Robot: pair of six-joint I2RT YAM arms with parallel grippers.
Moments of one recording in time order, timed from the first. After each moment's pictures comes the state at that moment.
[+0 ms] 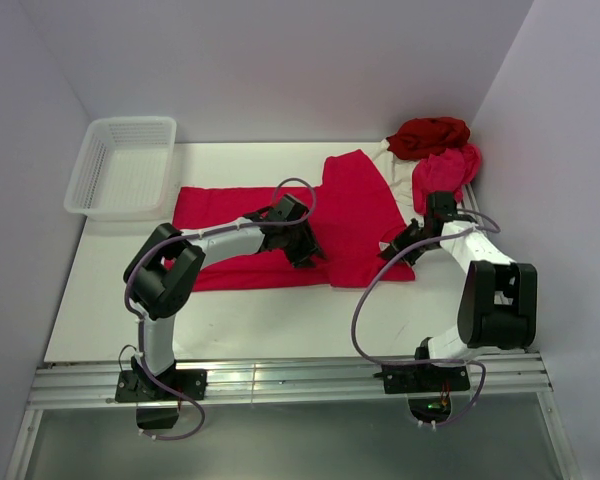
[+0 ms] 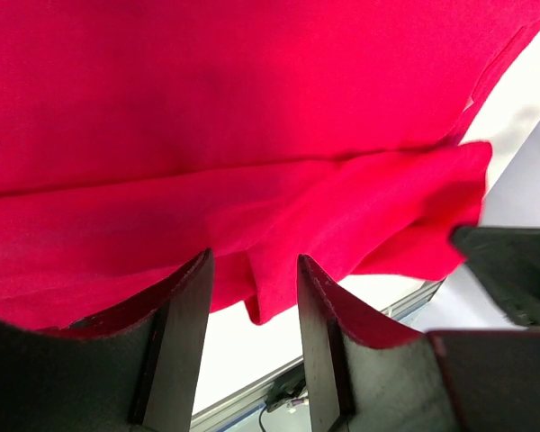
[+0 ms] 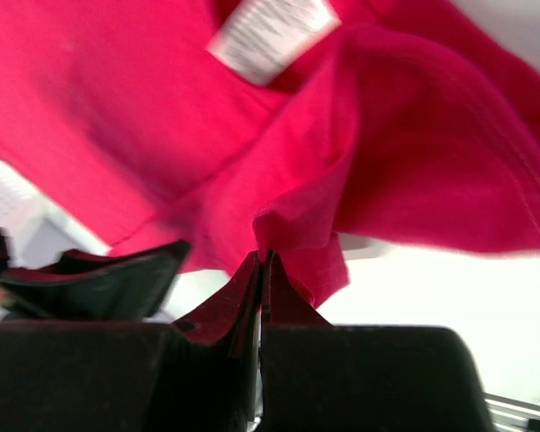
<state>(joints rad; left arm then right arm) -0.75 1.95 1.30 -0.28 0.21 -1.17 -0.10 1.46 0.85 -0.62 -0.43 0.84</state>
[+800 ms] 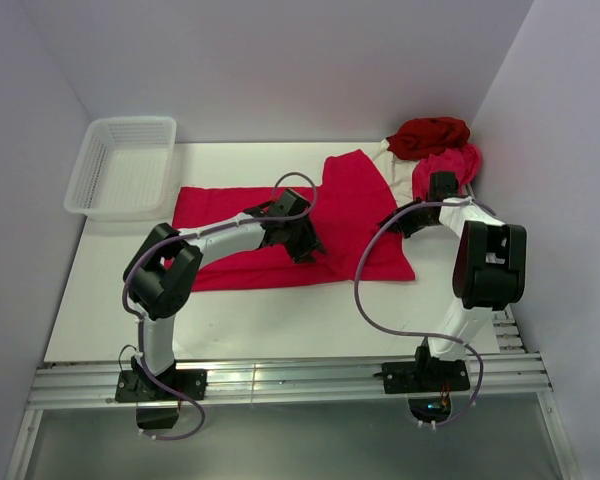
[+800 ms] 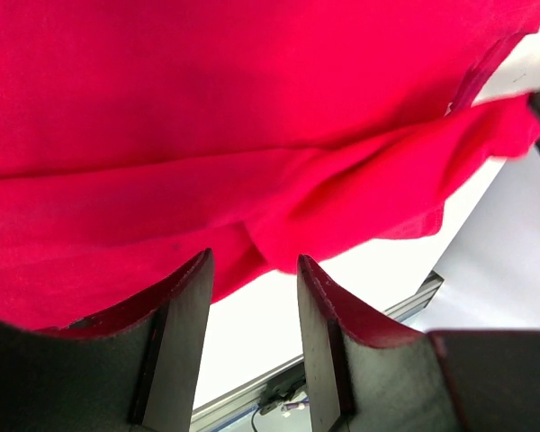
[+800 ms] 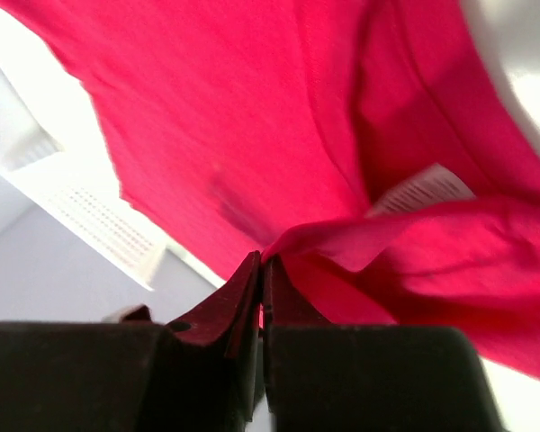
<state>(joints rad) -0.75 1.95 1.35 -0.34 0.19 -1.16 -0.14 1.75 1.09 -0.48 -0.53 1.06</state>
